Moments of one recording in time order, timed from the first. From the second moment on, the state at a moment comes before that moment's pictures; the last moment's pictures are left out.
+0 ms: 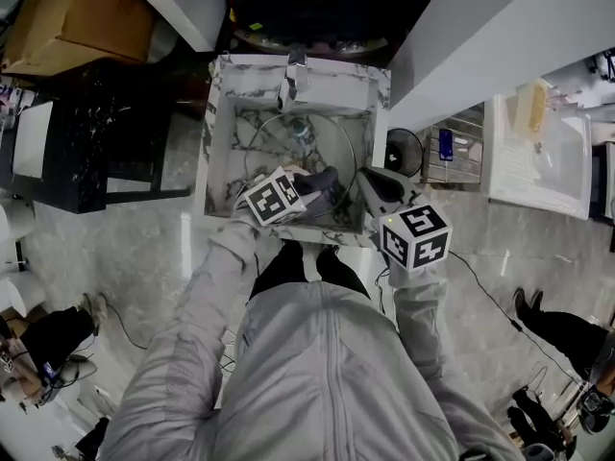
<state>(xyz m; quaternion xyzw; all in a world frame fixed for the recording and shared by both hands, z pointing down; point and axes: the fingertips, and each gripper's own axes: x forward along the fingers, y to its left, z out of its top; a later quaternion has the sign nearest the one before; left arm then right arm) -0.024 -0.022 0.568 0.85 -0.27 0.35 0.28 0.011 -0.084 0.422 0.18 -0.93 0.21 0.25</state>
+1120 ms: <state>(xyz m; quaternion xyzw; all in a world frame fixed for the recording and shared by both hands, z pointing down) -0.112 -0.091 0.235 0.82 -0.56 0.15 -0.02 0.008 -0.117 0.196 0.25 -0.95 -0.08 0.14</state>
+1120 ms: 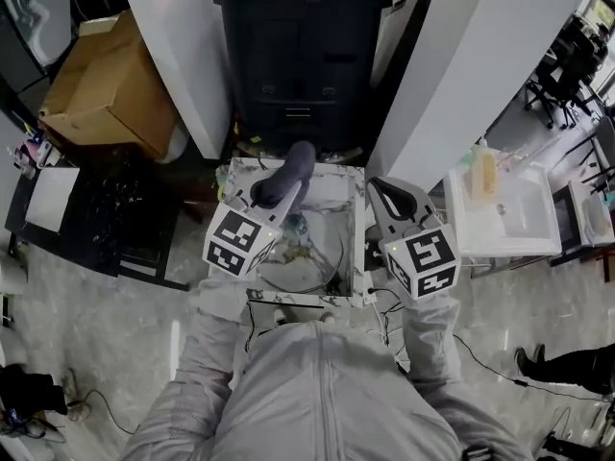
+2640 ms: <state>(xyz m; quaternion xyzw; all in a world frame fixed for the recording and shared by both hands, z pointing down) -0.109 -0.055 0.124 0.80 -0.56 0.15 -0.18 -0.006 -0.093 0.122 0.26 -0.95 -0.16 0.10</state>
